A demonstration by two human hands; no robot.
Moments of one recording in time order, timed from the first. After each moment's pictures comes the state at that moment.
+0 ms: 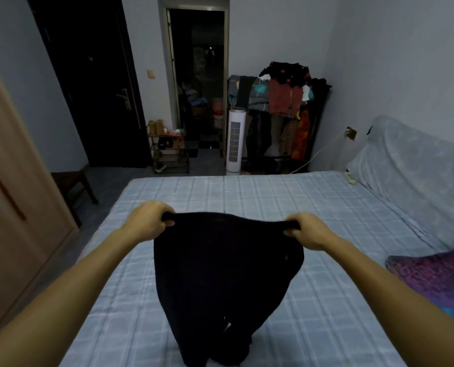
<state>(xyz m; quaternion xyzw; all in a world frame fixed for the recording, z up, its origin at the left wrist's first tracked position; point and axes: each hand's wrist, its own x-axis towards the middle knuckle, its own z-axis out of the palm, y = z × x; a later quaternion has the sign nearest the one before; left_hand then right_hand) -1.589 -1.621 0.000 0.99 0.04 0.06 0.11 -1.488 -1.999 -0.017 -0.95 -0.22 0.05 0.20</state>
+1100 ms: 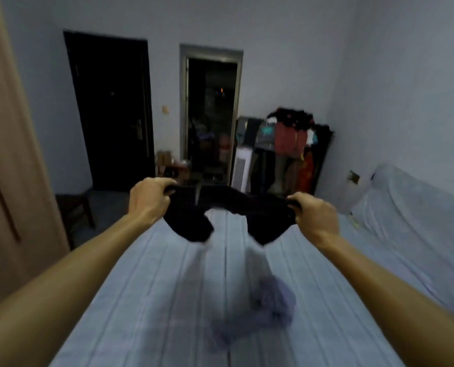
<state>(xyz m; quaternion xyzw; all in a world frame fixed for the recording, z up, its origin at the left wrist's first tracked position) -1.557 -1.606 0.091 0.91 0.13 0.36 0.16 -1.456 -1.945 0.075 -0.88 -0.23 -0.38 0.18</state>
